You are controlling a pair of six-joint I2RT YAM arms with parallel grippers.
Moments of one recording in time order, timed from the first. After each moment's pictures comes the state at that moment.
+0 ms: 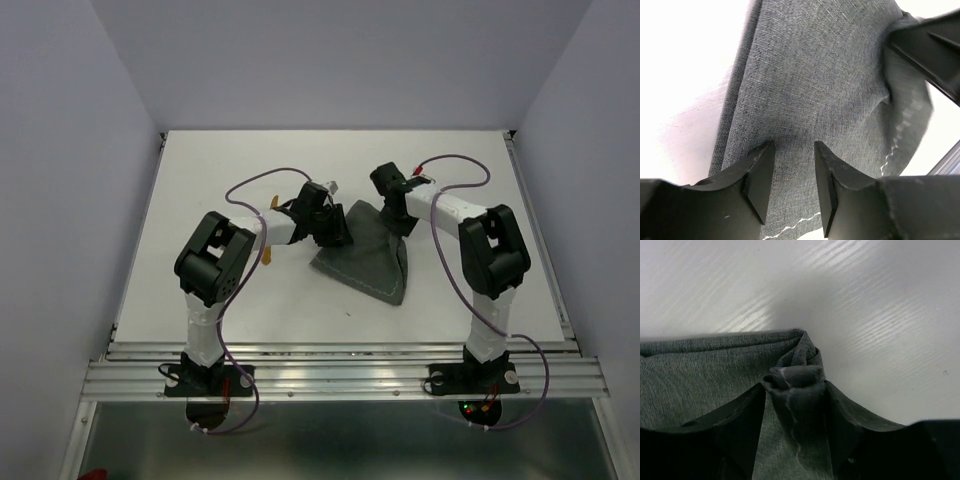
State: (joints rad) left arm -0.60 1.98 1.19 -0.03 0.31 -0.66; right arm 0.45 1.99 1.46 -0.72 0.48 1.01
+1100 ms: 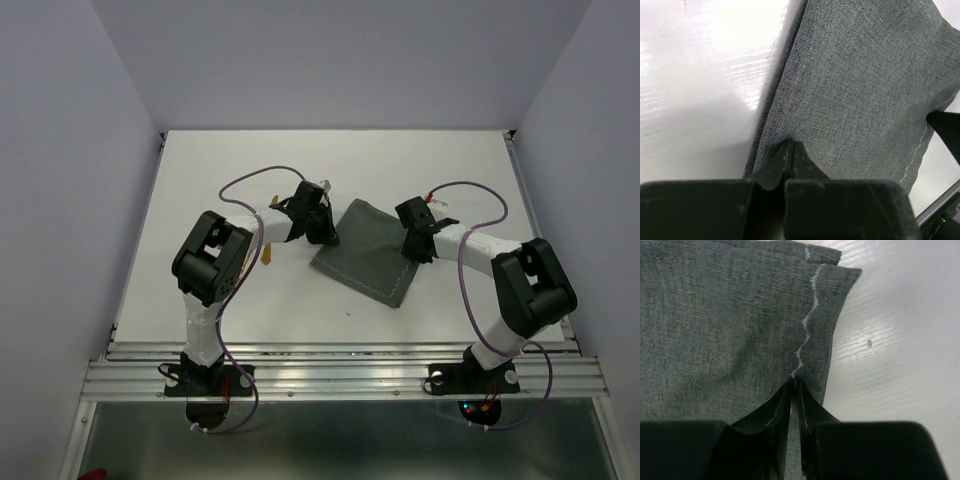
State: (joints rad) left arm -0.58 1.97 1.21 -0.10 0.23 -0.63; right arm 0.42 1.60 0.90 -0.41 0.39 0.72
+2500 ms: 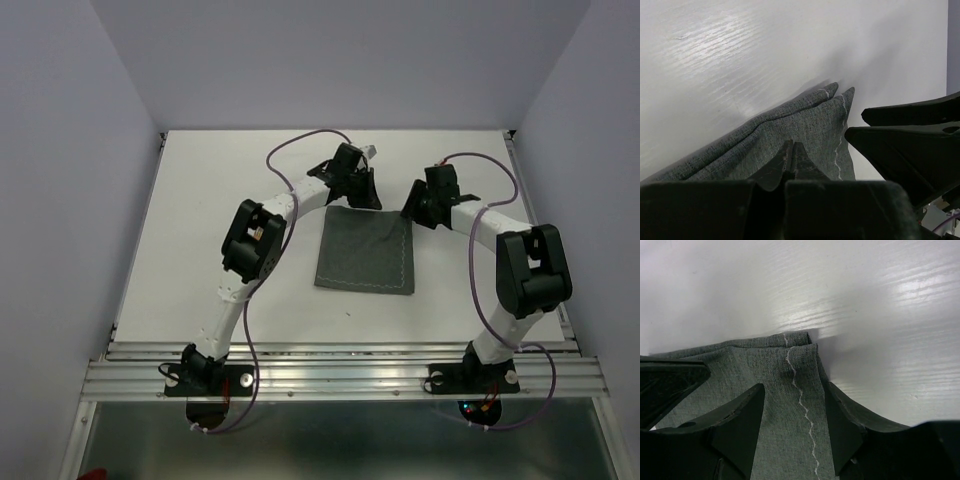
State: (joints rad) left arm -0.63 2.38 1.98 -0.33 0.40 -0.58; right arm 0.20 1.72 1.09 -0.20 0.05 0.58
